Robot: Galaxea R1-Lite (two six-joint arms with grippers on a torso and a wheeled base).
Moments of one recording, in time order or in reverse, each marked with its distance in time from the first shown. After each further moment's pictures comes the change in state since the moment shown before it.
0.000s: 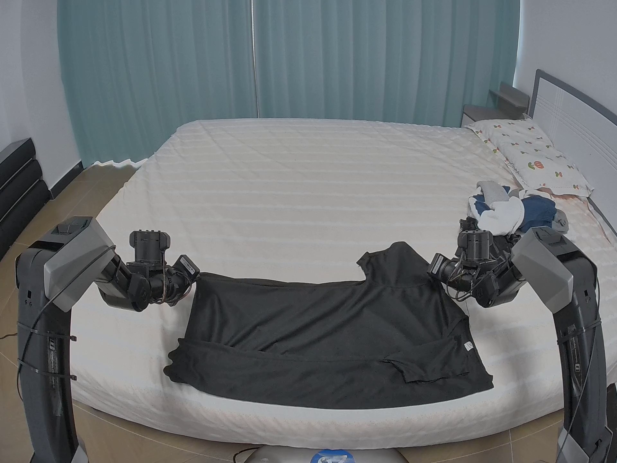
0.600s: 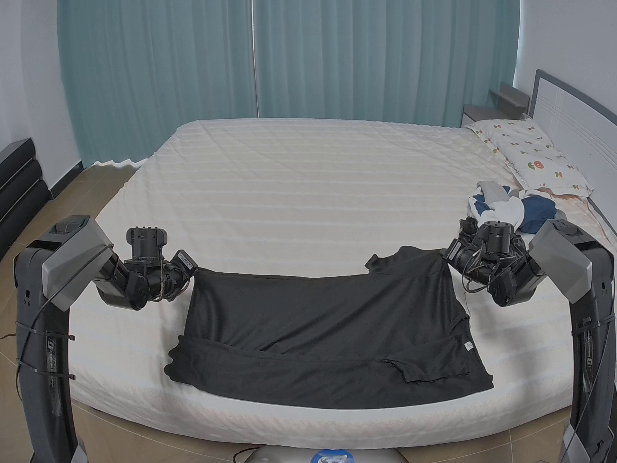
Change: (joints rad) left arm 0.008 -0.006 -0.002 -0.039 0.000 0.001; right arm -0.053 -0.101 0.159 -0.199 0.078 0.086
